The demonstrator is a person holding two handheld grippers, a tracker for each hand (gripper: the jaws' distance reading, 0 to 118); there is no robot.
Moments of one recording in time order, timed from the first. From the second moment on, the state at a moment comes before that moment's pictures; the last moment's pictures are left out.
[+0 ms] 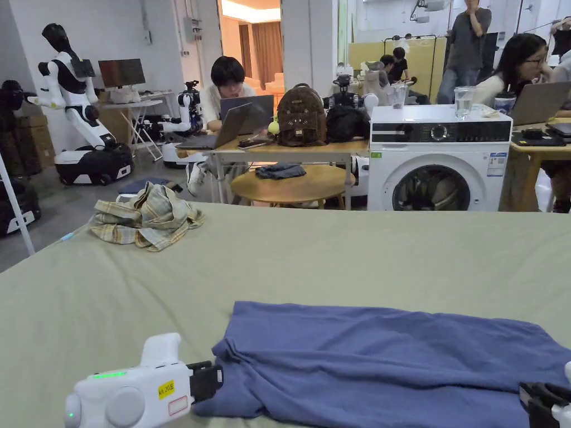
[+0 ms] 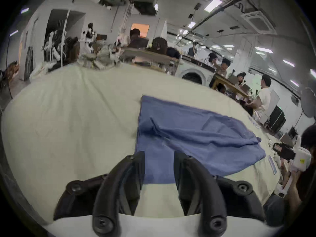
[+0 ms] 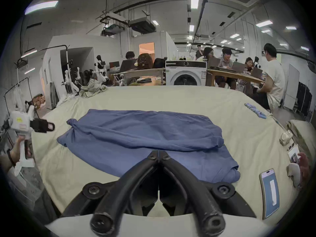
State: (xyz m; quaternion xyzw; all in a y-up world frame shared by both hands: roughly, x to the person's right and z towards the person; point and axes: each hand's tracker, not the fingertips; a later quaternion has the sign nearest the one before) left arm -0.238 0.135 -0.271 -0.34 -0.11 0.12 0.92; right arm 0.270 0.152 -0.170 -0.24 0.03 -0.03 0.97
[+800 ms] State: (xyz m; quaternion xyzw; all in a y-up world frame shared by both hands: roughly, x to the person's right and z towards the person) left arm -0.184 0.099 -0.314 -0.45 -0.06 0.00 0.89; right arm 0.386 0.076 -0.249 -0.40 -0.14 -0.15 0.89
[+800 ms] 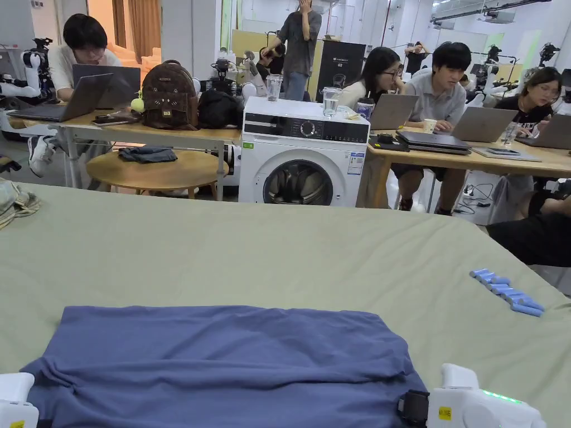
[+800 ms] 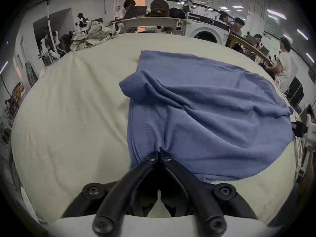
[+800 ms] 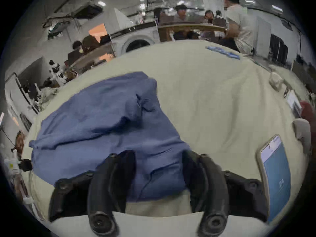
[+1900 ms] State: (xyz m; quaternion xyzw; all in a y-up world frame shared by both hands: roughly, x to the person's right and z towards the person) left arm -0.251 0.134 -0.136 -0.38 -0.10 0.06 0.92; right arm 0.347 0.108 -0.048 -0.34 -0.13 -0.07 0.93
